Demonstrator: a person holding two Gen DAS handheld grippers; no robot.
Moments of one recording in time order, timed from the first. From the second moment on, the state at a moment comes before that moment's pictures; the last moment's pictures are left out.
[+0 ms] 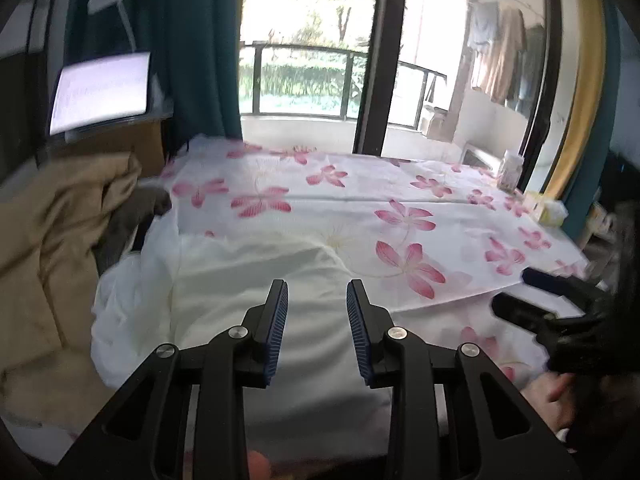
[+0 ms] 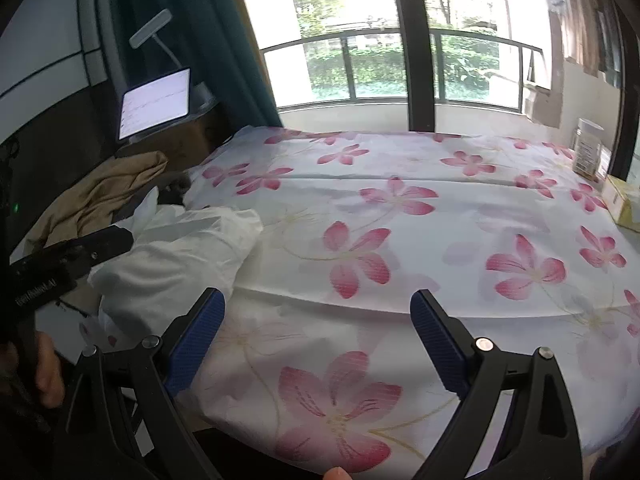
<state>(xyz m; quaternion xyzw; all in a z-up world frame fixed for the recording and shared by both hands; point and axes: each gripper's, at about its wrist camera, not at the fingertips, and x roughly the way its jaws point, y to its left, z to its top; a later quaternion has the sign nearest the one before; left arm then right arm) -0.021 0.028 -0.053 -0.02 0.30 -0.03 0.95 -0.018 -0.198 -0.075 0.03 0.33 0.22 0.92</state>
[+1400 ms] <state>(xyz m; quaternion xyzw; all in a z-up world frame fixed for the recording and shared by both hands) -0.021 -0.035 0.057 0.01 0.11 -0.07 0.99 -0.032 -0.284 0.056 0.03 0.15 0.10 0.98</state>
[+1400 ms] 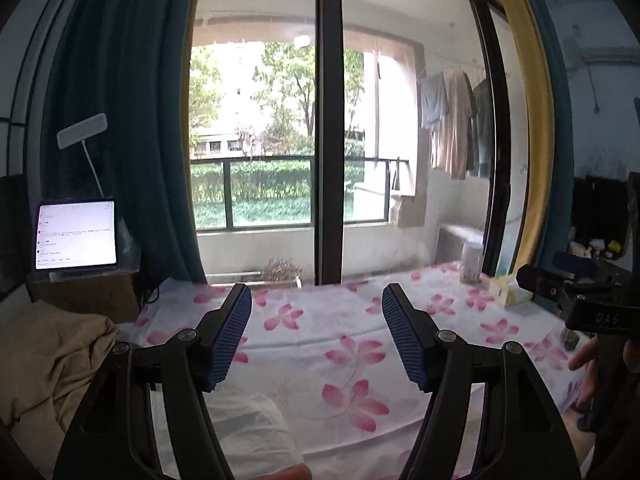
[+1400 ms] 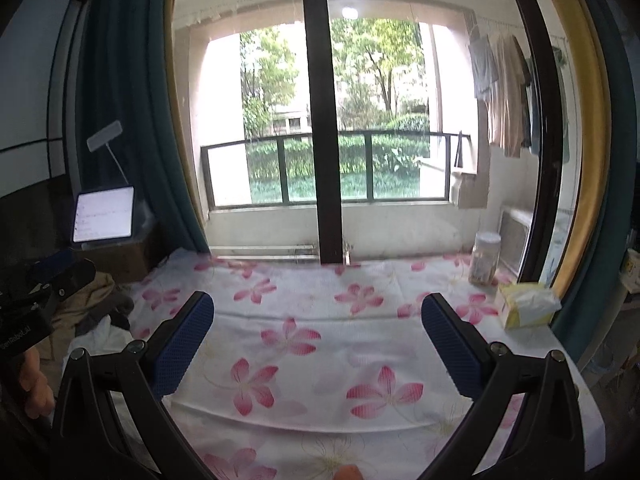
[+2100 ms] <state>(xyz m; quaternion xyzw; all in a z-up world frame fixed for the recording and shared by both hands) -0.038 -0.005 0.044 -0.01 0.10 -0.06 0.99 -0.035 -0.256 0.050 0.01 0.15 0.12 0.98</state>
